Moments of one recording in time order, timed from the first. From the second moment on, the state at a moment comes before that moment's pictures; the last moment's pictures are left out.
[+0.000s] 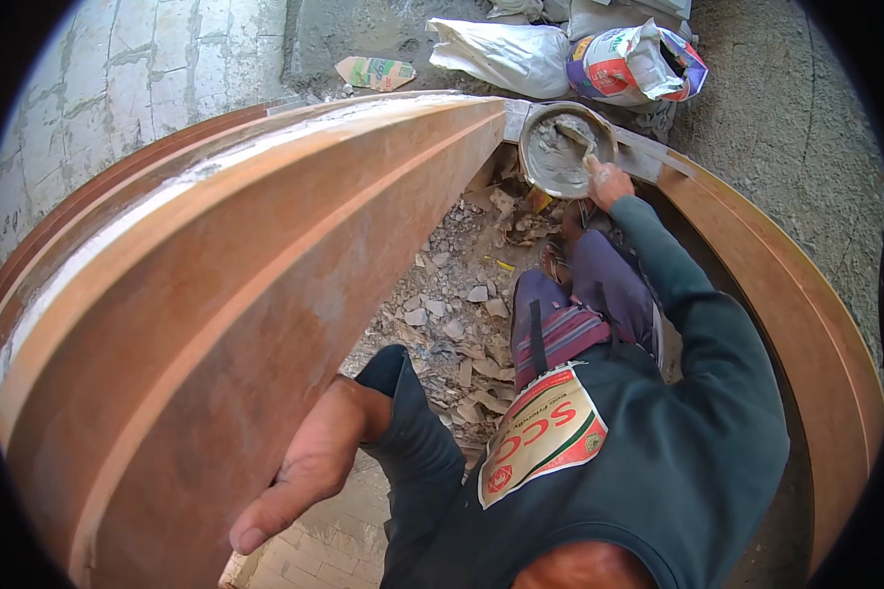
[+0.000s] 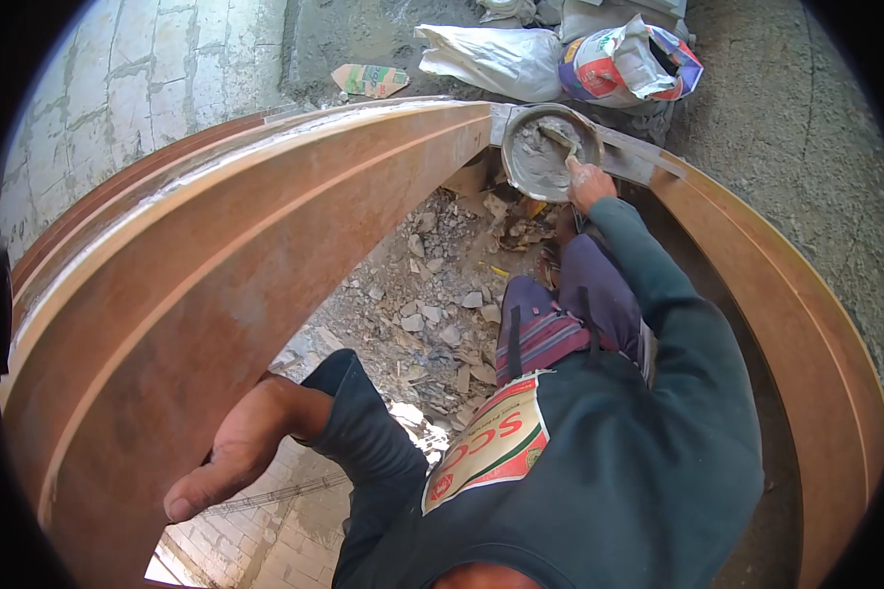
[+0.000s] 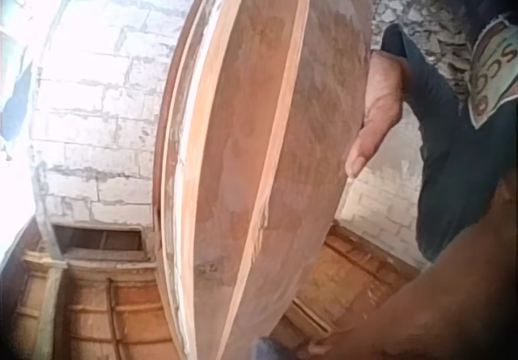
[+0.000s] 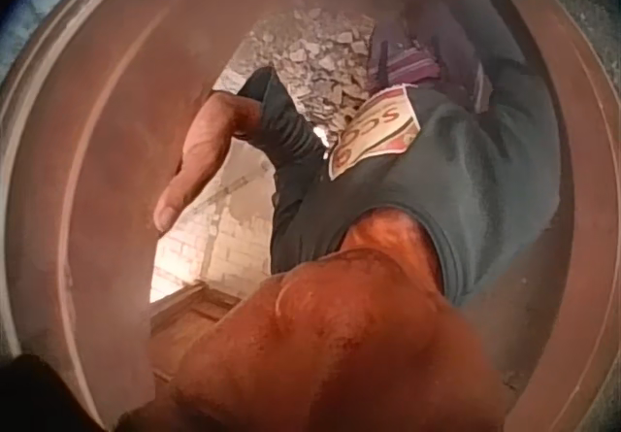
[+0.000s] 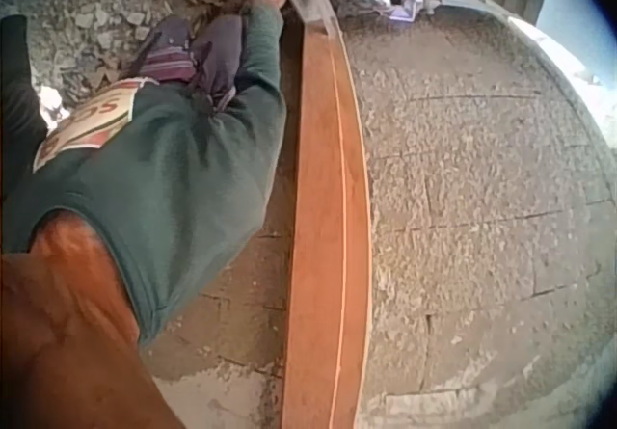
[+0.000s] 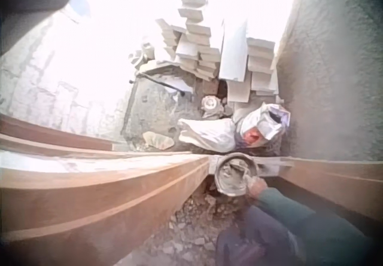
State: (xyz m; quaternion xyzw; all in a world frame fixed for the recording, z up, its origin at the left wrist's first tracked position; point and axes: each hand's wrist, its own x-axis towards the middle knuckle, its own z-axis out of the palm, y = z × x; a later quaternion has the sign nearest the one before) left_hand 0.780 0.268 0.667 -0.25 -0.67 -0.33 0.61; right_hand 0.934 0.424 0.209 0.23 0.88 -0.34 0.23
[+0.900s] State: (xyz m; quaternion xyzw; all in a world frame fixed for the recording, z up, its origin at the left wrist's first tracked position) left_hand 0.772 0.256 0.684 -0.31 -0.67 -0.26 0.62; right_hand 0.953 0.398 0.143 0.38 0.77 -0.50 0.09
